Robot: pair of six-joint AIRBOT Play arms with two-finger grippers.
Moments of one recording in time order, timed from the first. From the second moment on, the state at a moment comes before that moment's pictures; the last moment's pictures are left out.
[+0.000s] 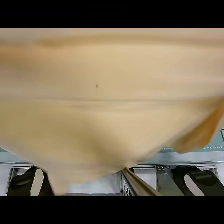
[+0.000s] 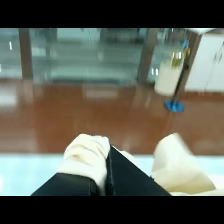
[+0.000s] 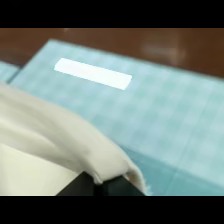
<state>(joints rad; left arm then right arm) 0.35 -0.44 1.48 1.07 -1.23 -1.48 0.07 -0.65 1.72 -1.07 1.65 1.60</state>
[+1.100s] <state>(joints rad) 0.02 -1.33 1.15 0.80 -0.89 -1.35 -0.14 -1.55 1.52 -0.97 1.14 1.56</state>
